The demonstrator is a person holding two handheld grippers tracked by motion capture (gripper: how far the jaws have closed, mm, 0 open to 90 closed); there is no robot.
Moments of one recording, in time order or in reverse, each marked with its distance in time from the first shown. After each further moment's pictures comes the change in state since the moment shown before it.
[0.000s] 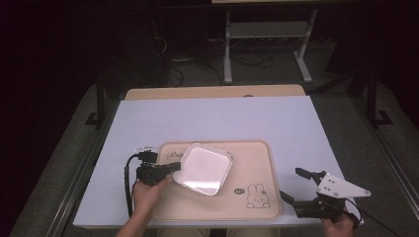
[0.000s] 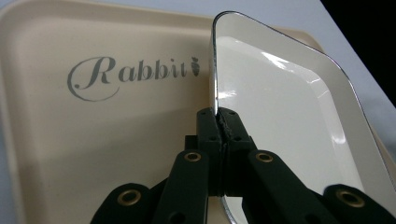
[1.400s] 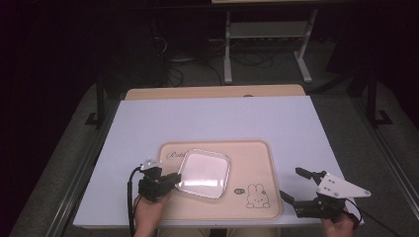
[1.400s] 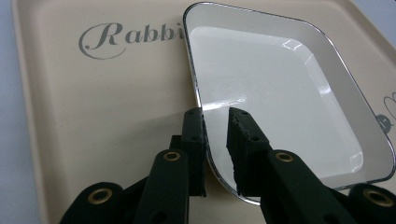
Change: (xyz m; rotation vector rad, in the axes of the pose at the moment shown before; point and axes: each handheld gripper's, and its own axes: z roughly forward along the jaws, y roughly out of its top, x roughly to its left) left arm -0.020 -0.034 -0.007 -0.014 0.141 0.141; right arm 0.000 0.001 0.000 -0.002 -0.006 -0.006
